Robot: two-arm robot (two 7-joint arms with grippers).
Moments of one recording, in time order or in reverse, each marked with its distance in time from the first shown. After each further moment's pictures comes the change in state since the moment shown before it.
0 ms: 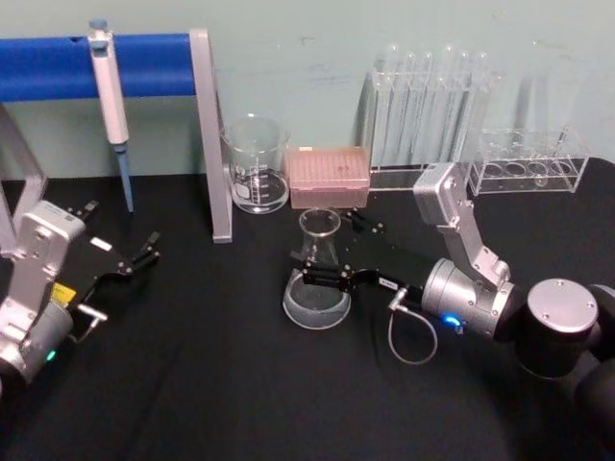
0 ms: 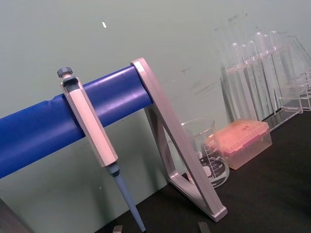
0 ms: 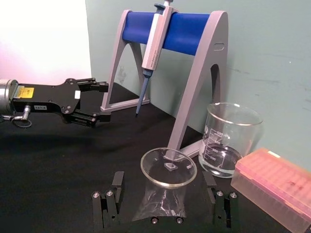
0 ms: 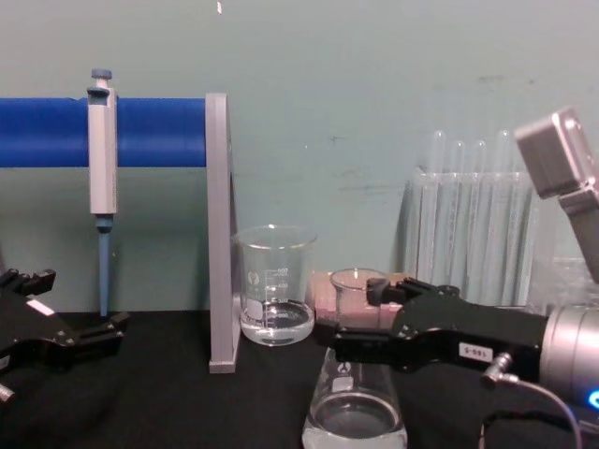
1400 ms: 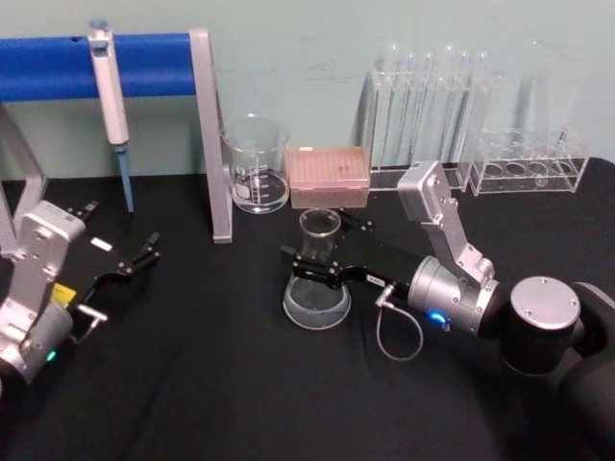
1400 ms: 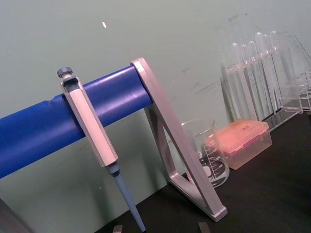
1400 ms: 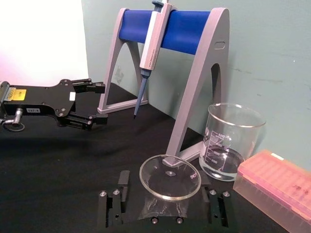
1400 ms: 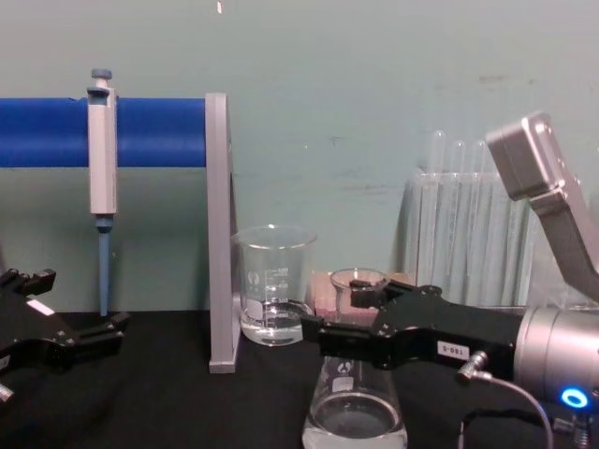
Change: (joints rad) left arm 0.000 0.000 0.000 0.000 0.000 0.000 0.000; right arm 0.021 -0.040 -0.005 0.041 -0.022 -0.002 -0.019
